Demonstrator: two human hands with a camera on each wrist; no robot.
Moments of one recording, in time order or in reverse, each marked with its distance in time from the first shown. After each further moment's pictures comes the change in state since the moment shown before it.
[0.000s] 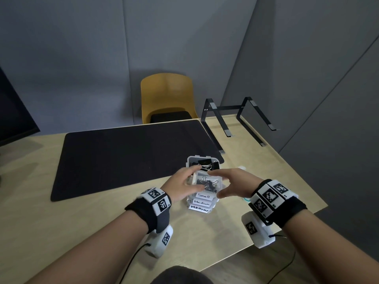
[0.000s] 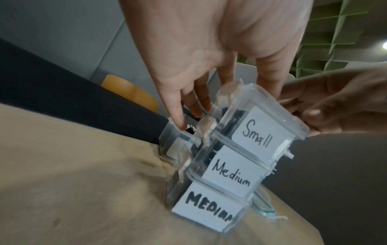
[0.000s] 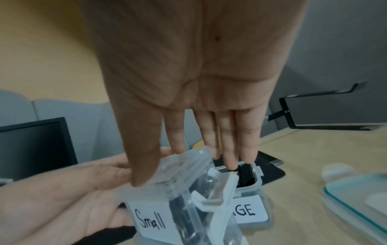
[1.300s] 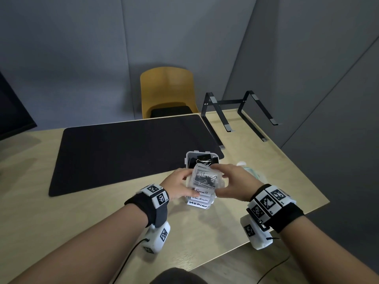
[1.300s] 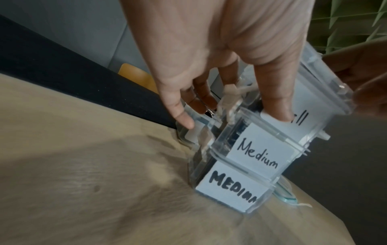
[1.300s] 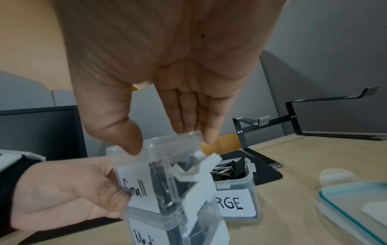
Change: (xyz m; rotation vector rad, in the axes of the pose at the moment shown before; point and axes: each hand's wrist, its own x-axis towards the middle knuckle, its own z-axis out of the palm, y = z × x) left_hand 0.017 -0.029 0.010 0.081 -0.026 -0.059; right_hand 0.000 0.013 0.018 0.049 0.191 -0.102
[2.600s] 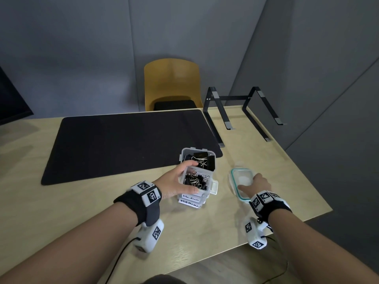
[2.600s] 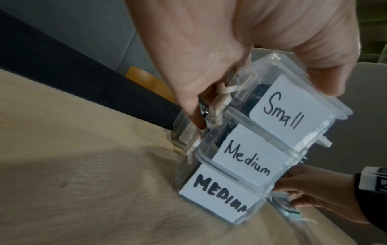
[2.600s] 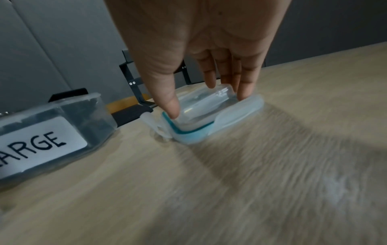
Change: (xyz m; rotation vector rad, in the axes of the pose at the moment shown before) left_hand -0.001 0.014 0.009 -0.347 -0.121 -0.013; right_hand 0.048 0.162 0.049 -0.033 0.171 0.761
